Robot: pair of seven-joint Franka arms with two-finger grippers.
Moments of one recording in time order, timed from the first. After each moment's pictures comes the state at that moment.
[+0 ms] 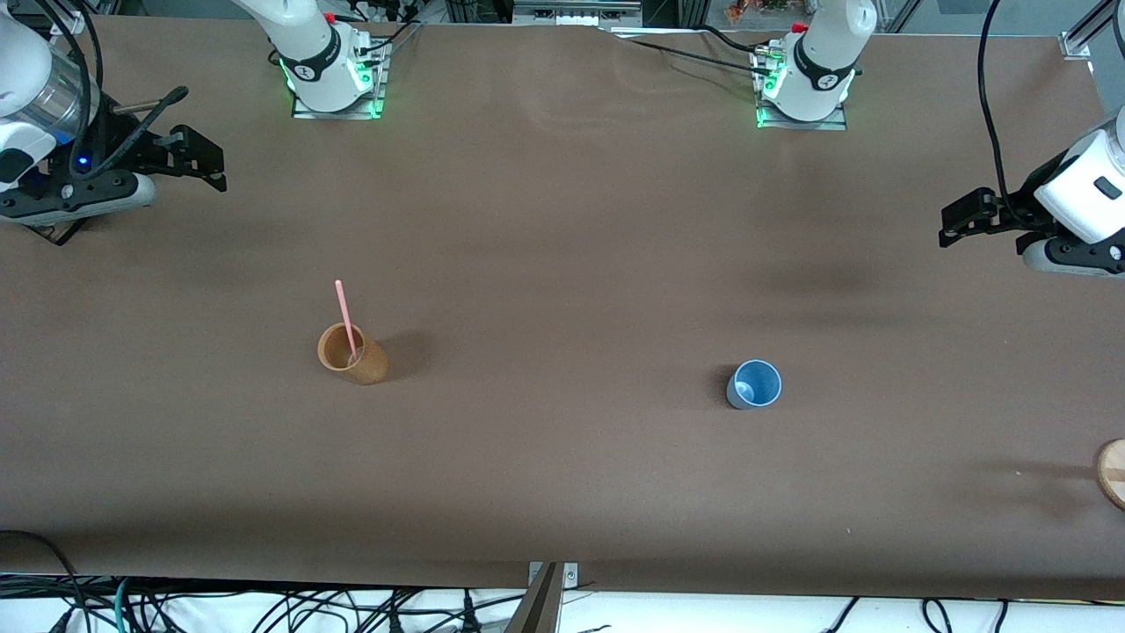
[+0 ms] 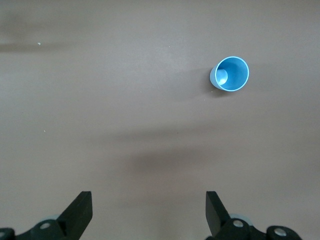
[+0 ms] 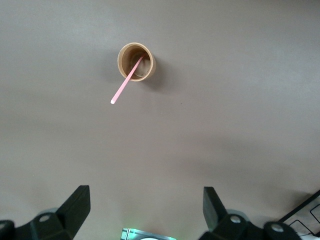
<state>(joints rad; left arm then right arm) 0.02 0.08 -0.04 -1.56 0.00 1.57 0.06 0.17 -0.01 -0.03 -1.61 0.01 1.51 -0.08</state>
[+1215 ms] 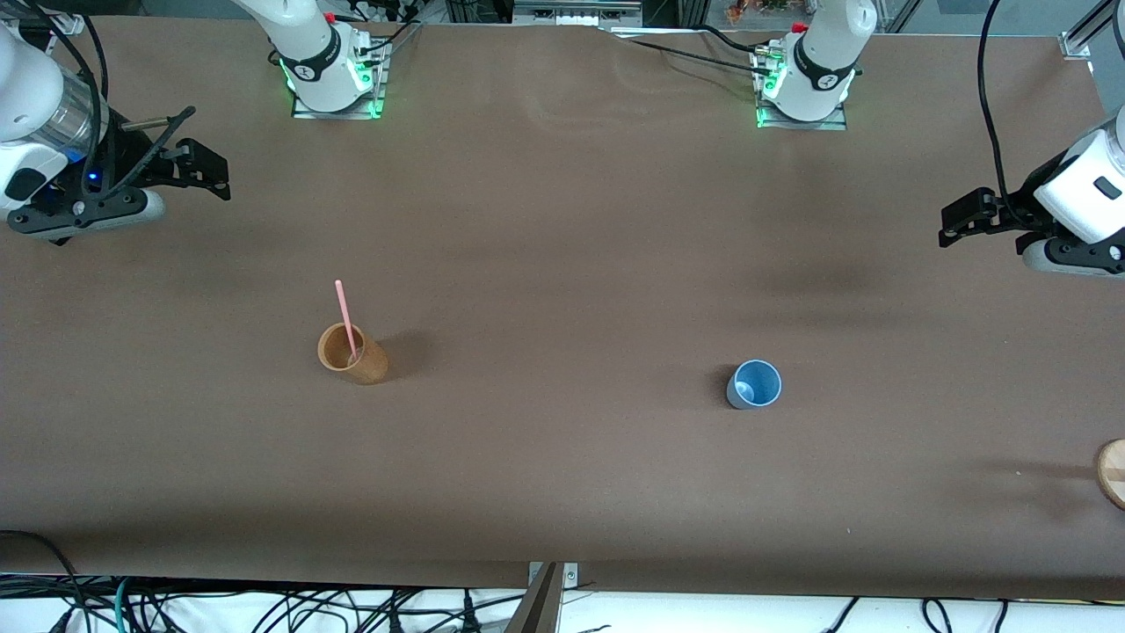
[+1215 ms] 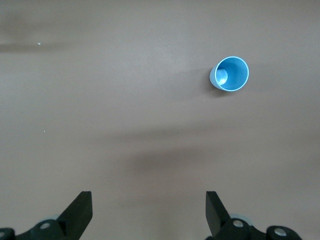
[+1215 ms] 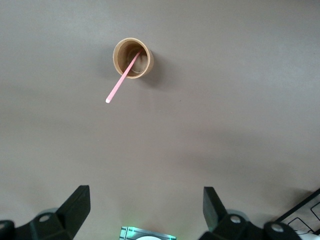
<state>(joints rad) 0.02 0.08 -0.04 -1.56 0.00 1.57 0.06 0.16 0.01 -0.03 -1.61 0.00 1.51 -0.08</state>
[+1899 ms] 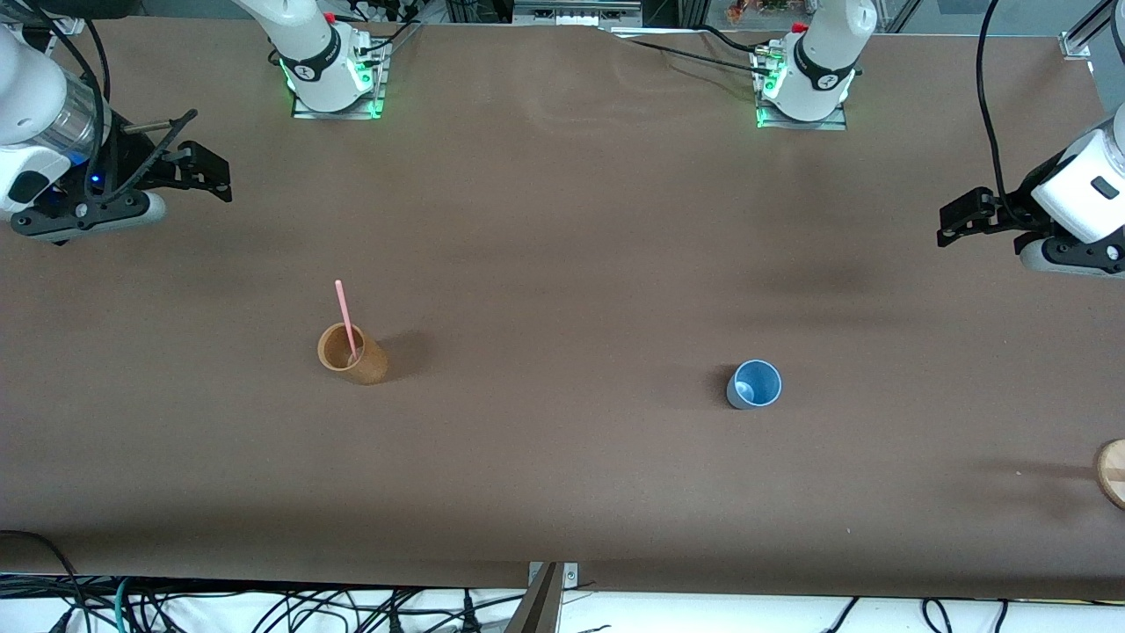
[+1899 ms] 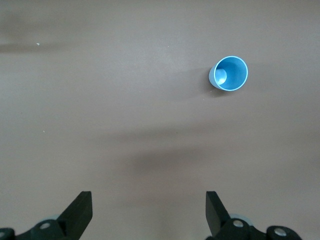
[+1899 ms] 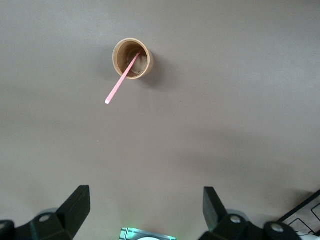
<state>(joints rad) 0.02 0.08 -0.05 -1.56 0.00 1.57 0.06 0.16 0.02 -0.03 -1.62 0.00 1.52 -0.07</state>
